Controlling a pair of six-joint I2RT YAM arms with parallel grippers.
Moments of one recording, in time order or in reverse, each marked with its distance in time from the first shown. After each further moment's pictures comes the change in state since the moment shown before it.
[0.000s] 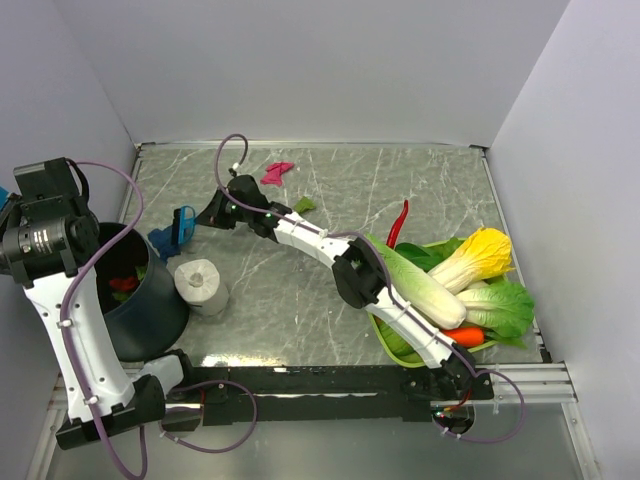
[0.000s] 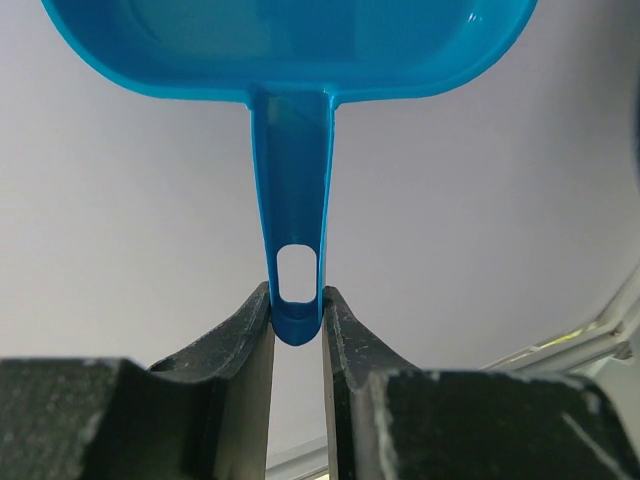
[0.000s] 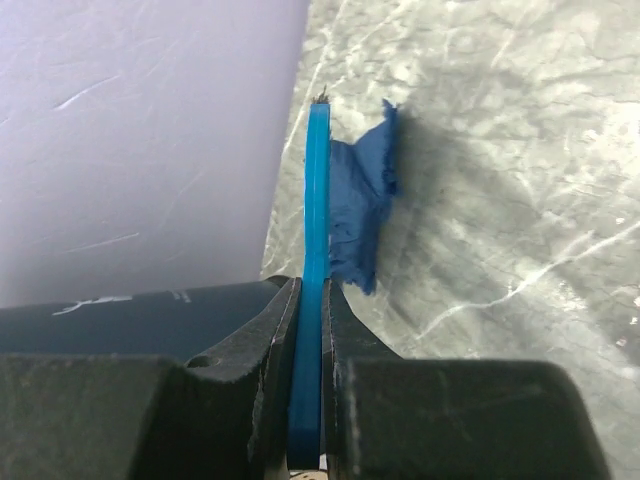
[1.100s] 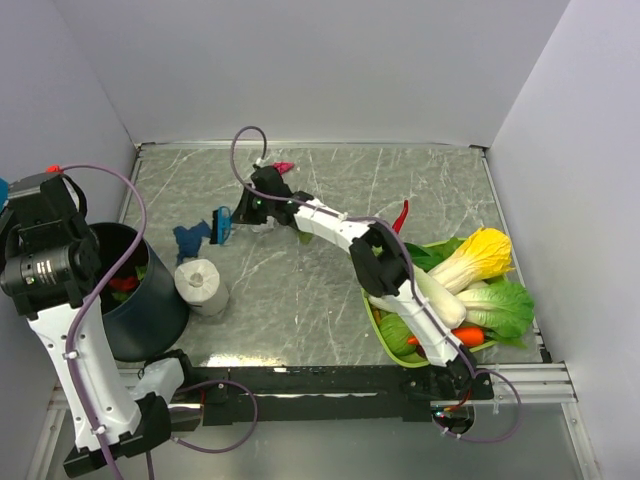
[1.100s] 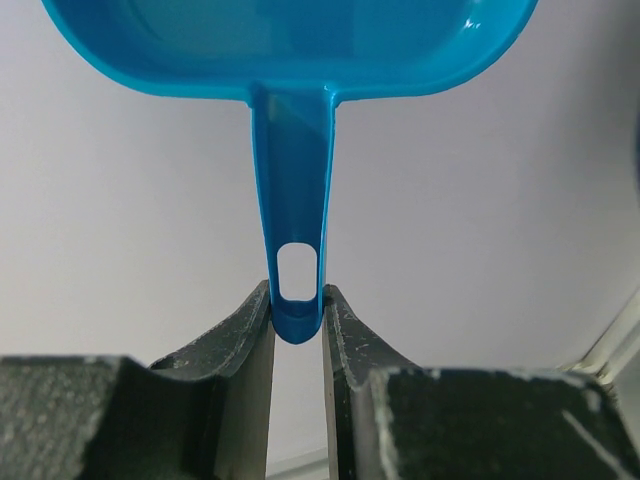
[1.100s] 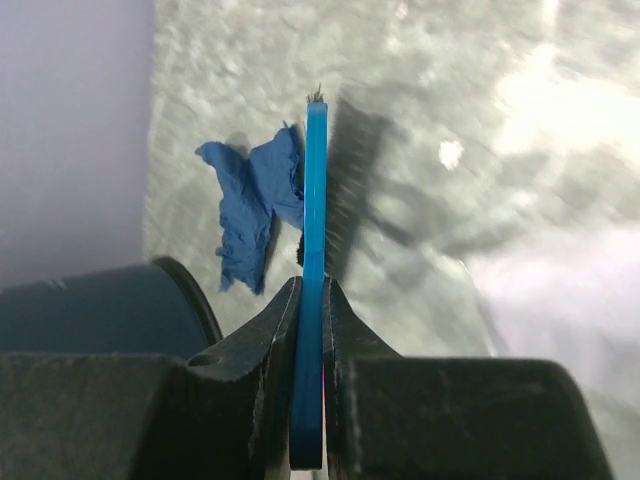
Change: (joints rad) left arm 0.000 -0.114 -0.076 0.131 0.042 0.065; right arm -0.094 -0.223 -0.352 -0.080 0.035 -0.197
